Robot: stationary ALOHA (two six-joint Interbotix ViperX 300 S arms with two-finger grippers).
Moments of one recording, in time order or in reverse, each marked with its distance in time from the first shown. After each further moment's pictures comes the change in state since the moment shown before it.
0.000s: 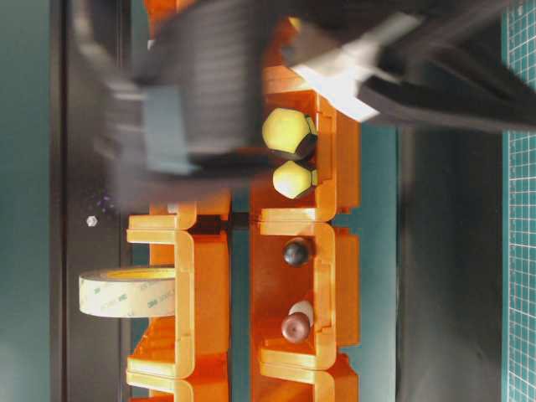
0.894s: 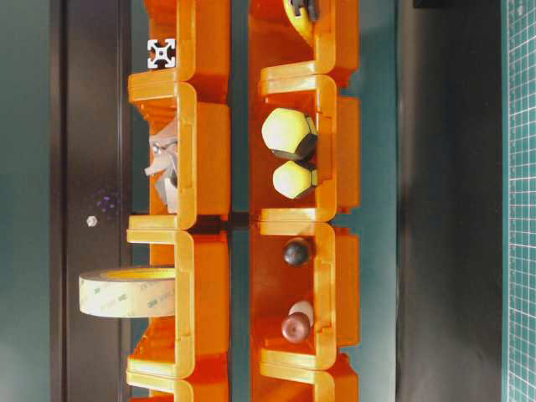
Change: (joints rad) left arm 0.026 -0.009 -0.002 0.000 0.008 0.000; right arm -0.120 -0.825 0.505 -0.005 -0.348 0.155
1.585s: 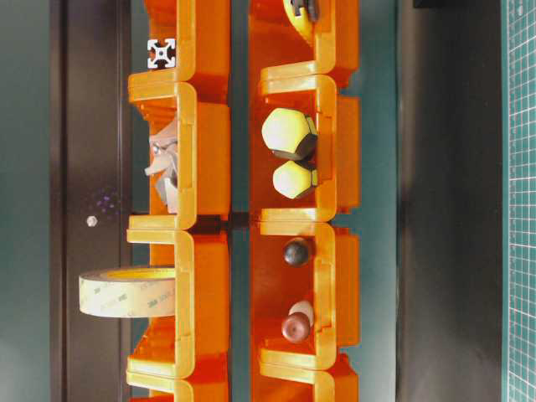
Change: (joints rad) left arm 0.000 -0.008 0.000 0.000 0.003 -0.003; right arm -0.083 -0.328 0.150 -0.002 0.037 0.002
